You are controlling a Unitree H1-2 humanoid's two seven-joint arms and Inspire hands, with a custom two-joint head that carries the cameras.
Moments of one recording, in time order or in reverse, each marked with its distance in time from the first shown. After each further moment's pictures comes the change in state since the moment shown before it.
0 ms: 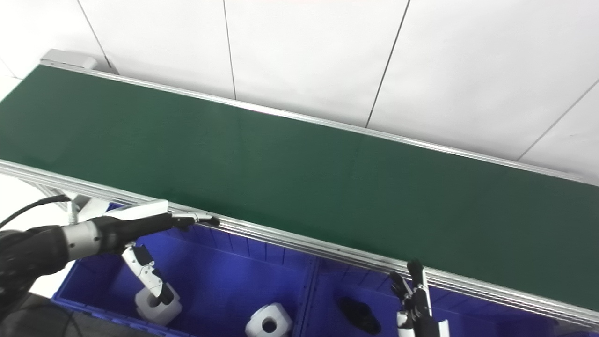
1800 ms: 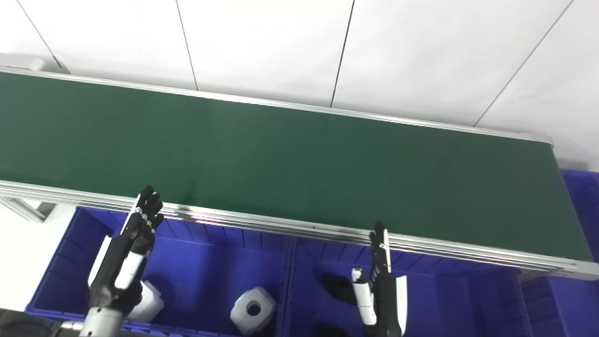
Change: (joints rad) left arm 0.184 -0.626 0.056 0.336 -0.305 -0.356 0.554; right arm 0.006 0.148 0.014 -0.005 -0.155 0.007 -0.195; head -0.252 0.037
